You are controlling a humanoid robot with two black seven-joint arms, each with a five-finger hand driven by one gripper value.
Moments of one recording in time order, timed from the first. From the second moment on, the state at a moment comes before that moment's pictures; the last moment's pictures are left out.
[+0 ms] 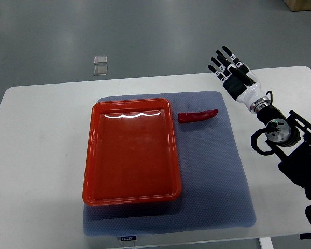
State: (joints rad) left arm -0.04 0.00 0.07 -0.18 0.12 0.00 0.08; right arm 0.64 -0.15 1.01 0.70 -0.13 0.34 0.21
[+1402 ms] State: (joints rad) left arm -0.04 0.00 0.08 -0.20 0.12 -0.01 0.08; right arm 1.20 -0.30 -0.01 0.79 -1.08 0.28 0.03
